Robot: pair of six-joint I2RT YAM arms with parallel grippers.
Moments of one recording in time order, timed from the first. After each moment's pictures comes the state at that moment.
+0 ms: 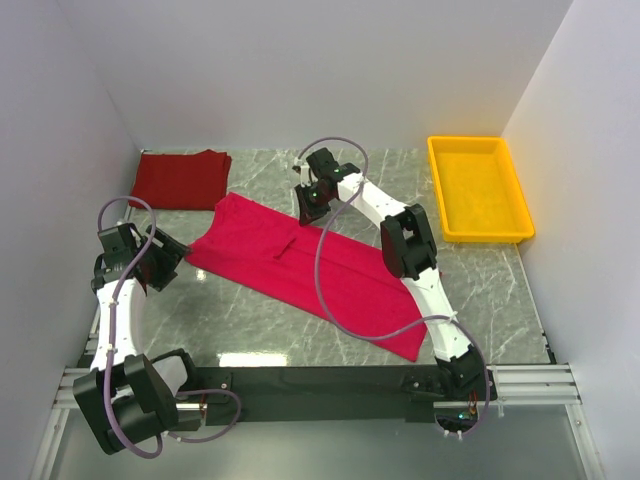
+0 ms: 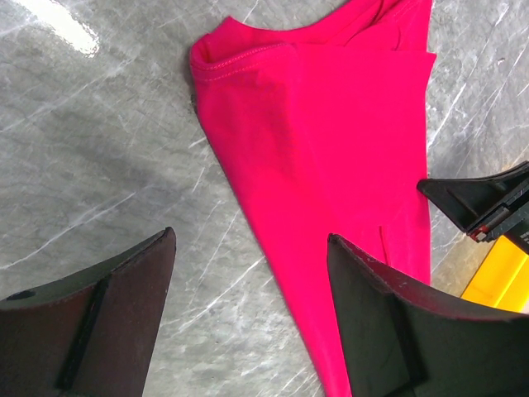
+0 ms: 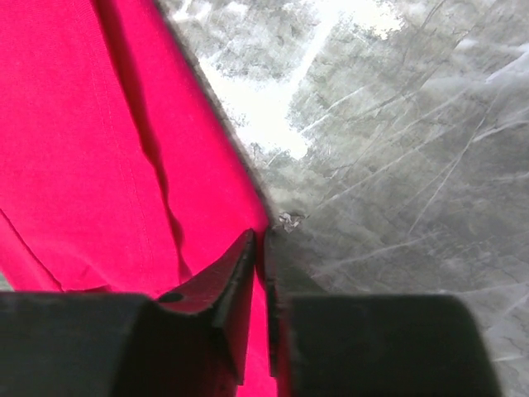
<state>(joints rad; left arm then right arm) 0.39 1.03 0.70 -0.52 0.30 -0.65 0.54 2.54 2.25 -0.76 -0.37 0.14</state>
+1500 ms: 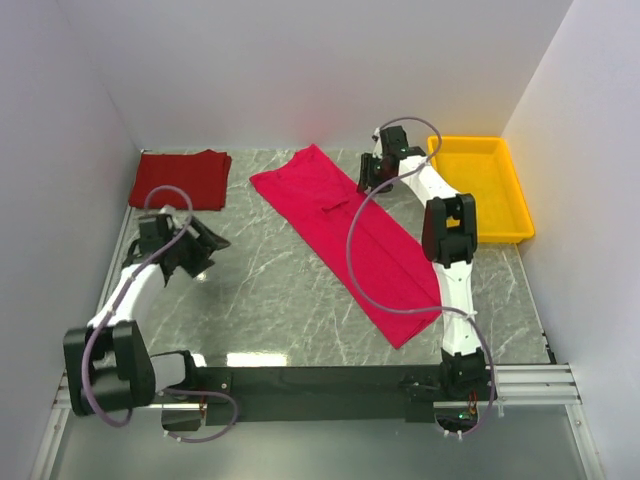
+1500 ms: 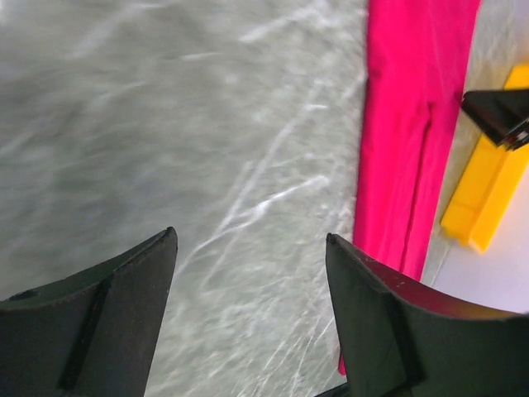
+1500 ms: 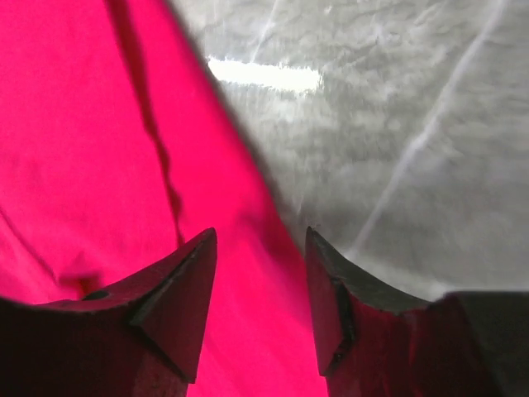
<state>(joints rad) 0.19 1.18 0.65 -0.28 0.42 -0.72 0.20 2.48 2.17 -0.65 -0.23 0.26</state>
